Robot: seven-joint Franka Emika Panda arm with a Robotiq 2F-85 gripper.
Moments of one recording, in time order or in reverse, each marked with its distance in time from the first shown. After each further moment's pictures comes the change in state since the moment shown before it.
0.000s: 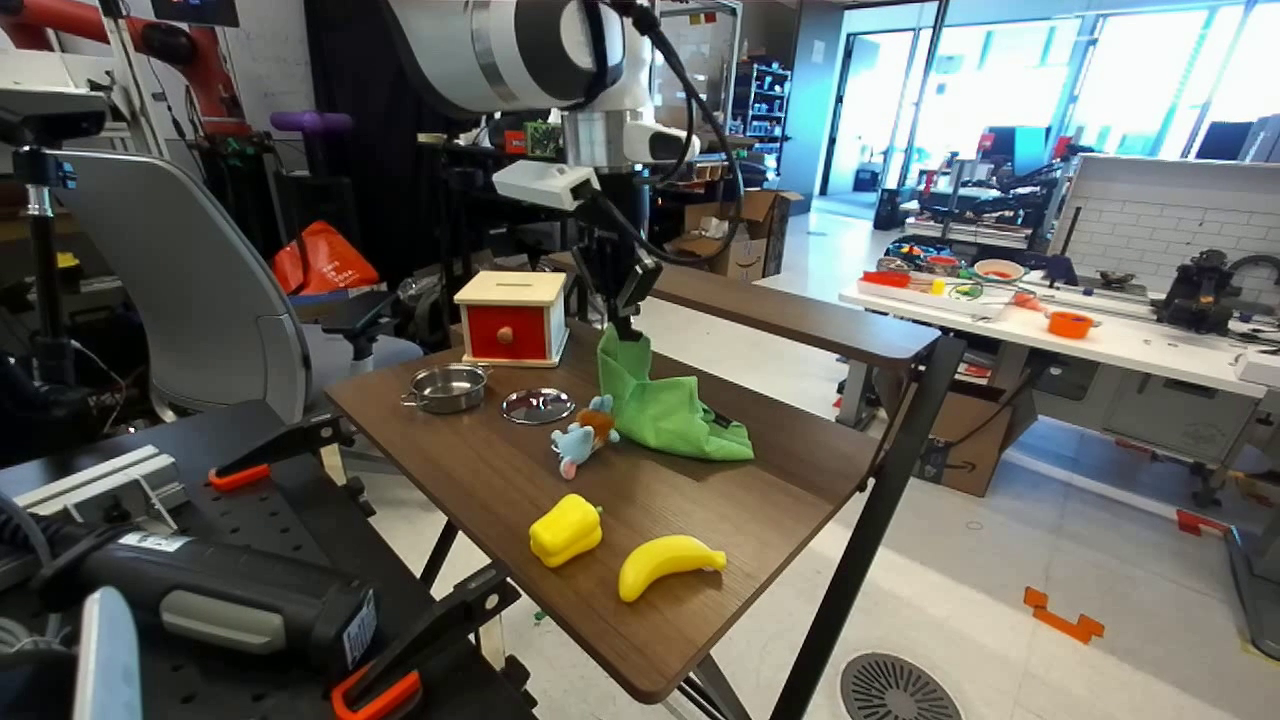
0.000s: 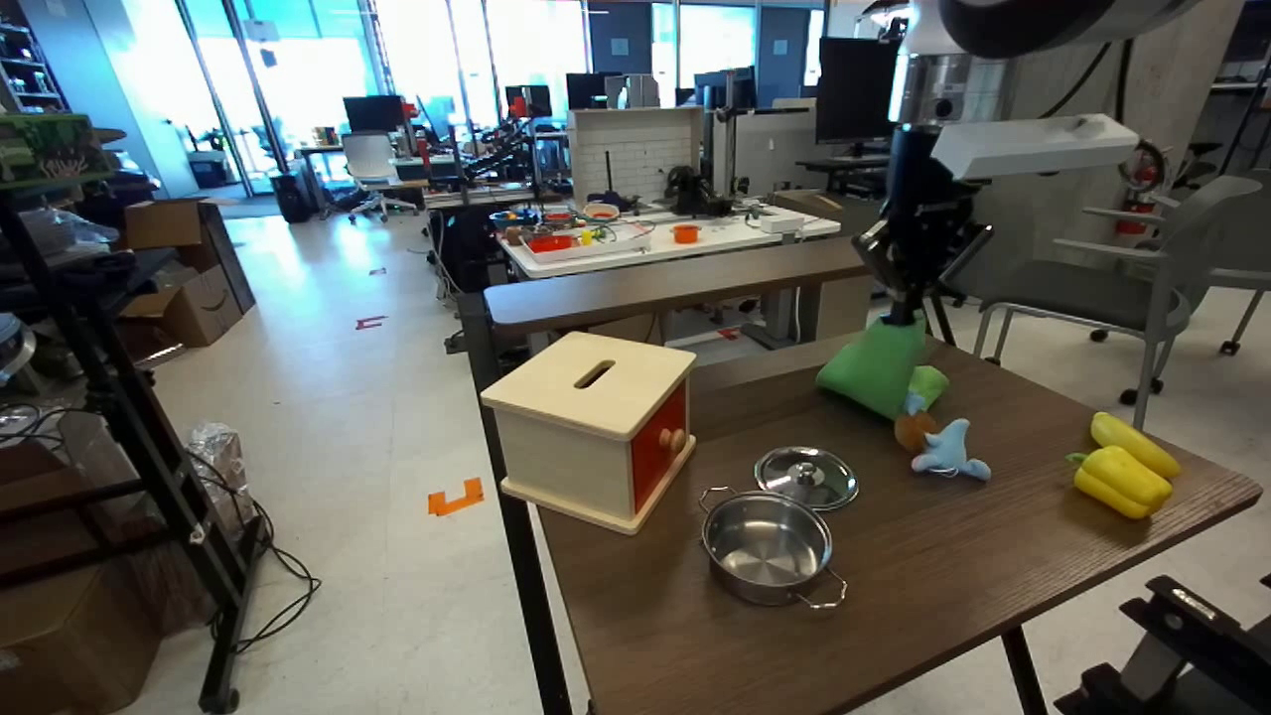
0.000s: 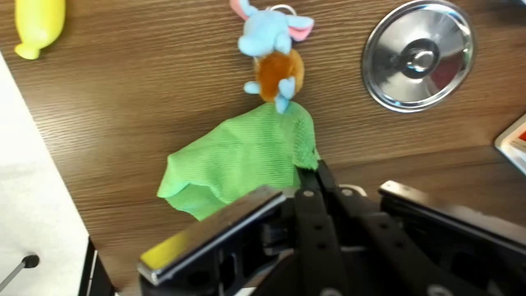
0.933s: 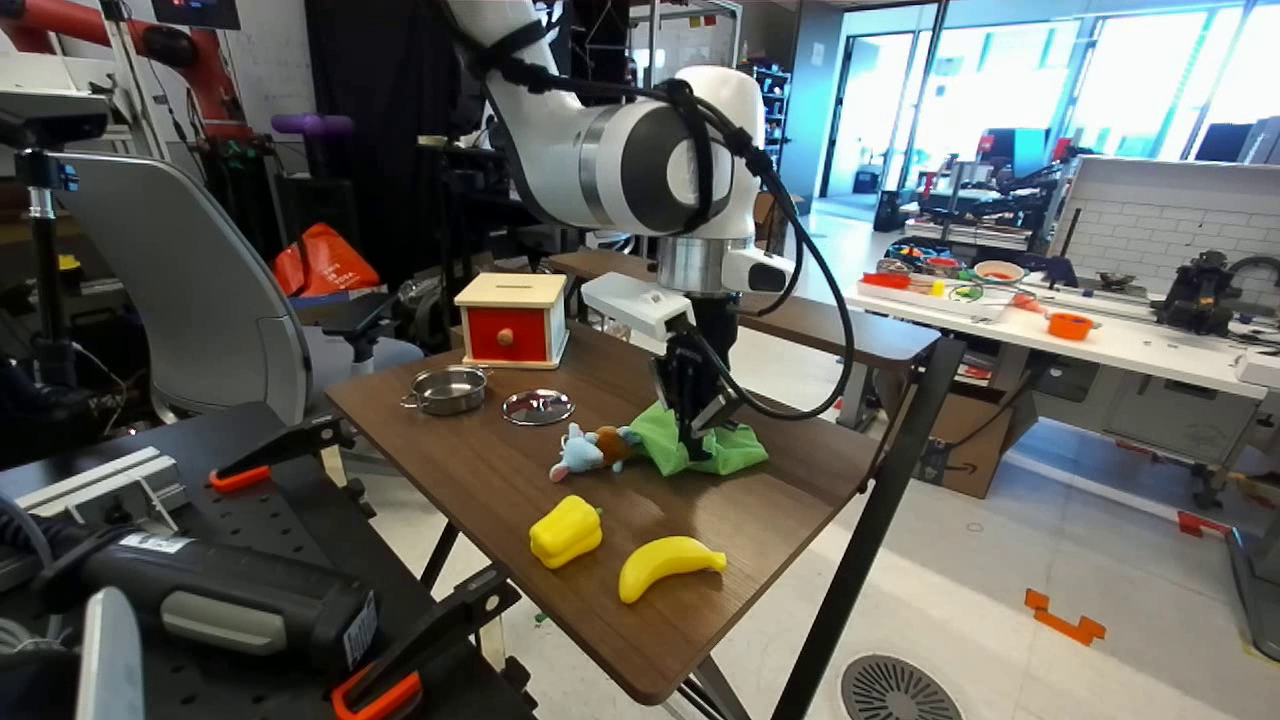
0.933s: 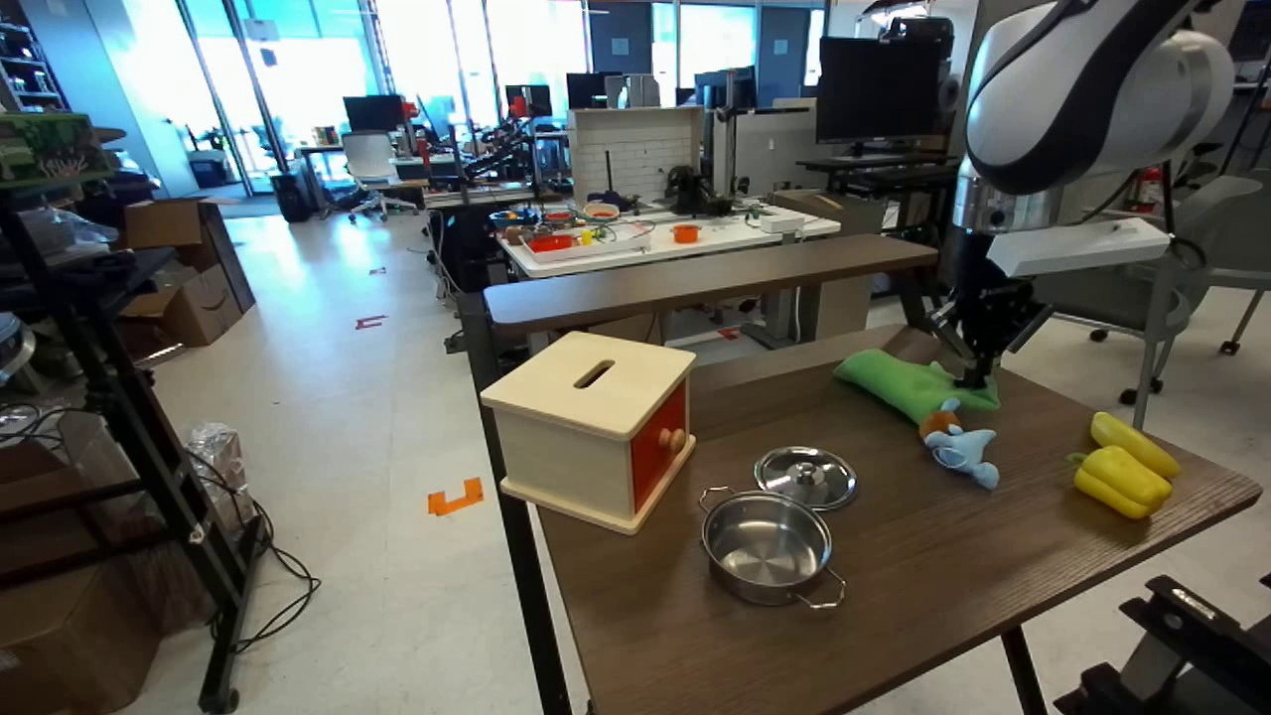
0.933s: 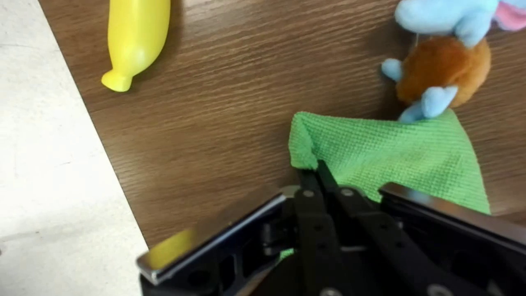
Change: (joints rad) arm -0.146 0.251 -0.035 0.168 0.031 -0.034 -0.066
